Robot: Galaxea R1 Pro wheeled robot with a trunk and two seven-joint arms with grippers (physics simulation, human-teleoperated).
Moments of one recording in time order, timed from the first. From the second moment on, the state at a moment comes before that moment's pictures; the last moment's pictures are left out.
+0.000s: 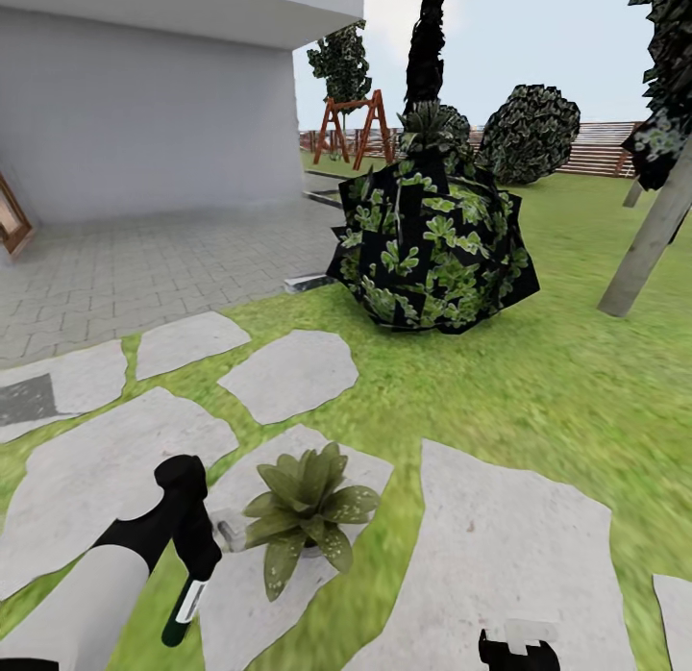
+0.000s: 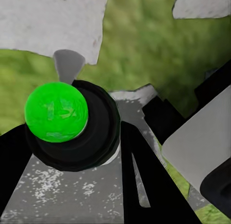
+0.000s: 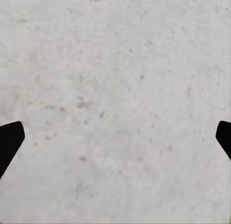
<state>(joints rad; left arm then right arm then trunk) -0.71 0.10 -0.07 -0.79 -1.36 0.79 -1.56 -0.45 -0.02 -0.38 -0.03 0.43 -0.39 -0.31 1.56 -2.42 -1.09</state>
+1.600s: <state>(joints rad) -0.77 0.09 -0.09 -0.79 -1.36 0.78 -1.56 -0.45 -0.02 -0.38 -0.03 0.43 -0.39 -0.31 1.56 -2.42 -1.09</state>
